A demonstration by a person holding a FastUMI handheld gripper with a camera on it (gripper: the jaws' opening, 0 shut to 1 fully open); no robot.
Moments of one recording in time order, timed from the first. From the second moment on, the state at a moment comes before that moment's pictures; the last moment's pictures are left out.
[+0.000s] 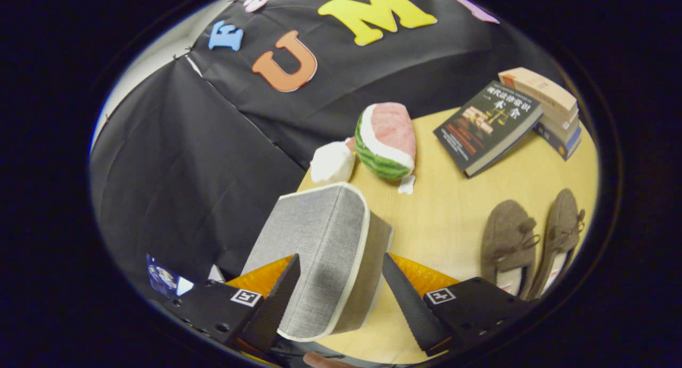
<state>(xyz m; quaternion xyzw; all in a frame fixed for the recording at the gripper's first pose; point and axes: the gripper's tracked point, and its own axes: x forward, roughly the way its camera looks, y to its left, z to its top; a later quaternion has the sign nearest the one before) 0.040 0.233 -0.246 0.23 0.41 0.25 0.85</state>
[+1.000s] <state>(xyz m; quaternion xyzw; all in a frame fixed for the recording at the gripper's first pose) 0.030 0.250 -0.258 0.35 0.51 0.28 0.73</state>
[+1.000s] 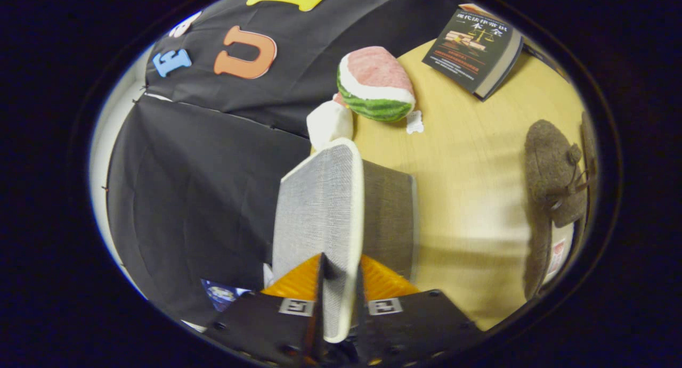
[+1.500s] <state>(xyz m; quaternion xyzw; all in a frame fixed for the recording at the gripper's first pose) 0.022 0.272 -0.198 0.30 0.51 0.29 0.75</state>
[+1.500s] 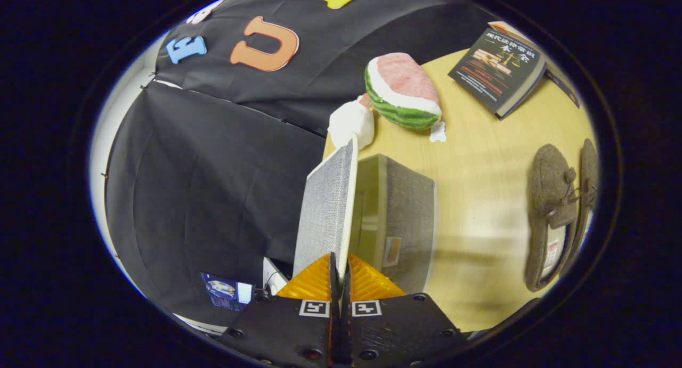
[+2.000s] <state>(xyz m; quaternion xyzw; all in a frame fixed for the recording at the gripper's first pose) 0.014 0.379 -0.095 0.24 0.47 0.32 0.78</state>
